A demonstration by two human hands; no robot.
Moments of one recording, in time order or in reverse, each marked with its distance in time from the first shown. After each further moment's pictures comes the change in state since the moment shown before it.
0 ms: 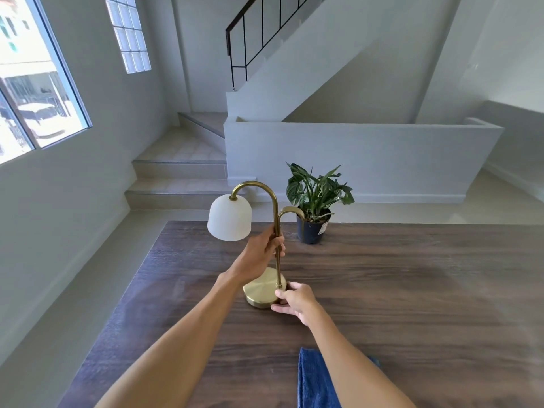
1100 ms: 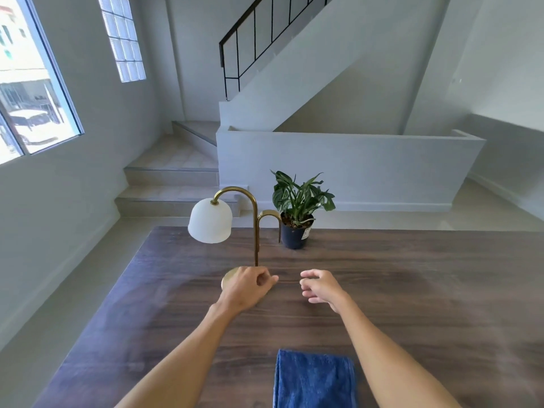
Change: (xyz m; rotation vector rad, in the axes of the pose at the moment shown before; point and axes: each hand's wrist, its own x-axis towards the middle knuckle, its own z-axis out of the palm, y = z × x) left_hand -0.037 -0.019 0.045 0.614 0.078 -0.134; right_hand -0.009 -0.048 -0.106 -0.448 0.107 -0.178
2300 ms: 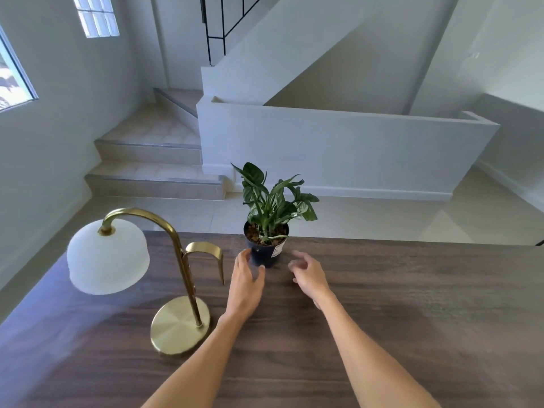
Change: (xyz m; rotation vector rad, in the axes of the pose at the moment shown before) left_hand 0.153 0.028 0.133 -0.516 0.222 -0.241; right_hand 0.156 -0.012 -0.061 -0.019 0.080 -0.168
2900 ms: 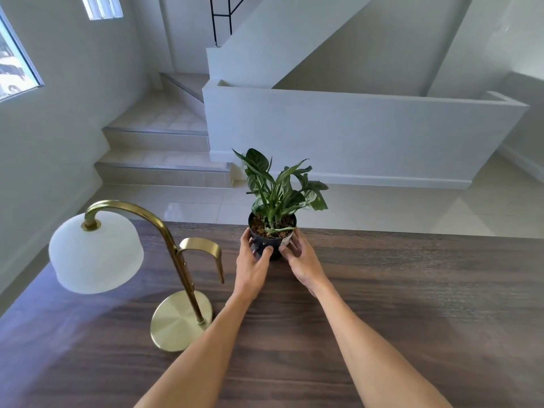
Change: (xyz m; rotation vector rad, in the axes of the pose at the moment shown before) left_hand 0.032 -0.004 0.016 -0.308 0.034 -0.129; right_hand 0.019 -0.011 0.024 0.139 -0.137 -0.203
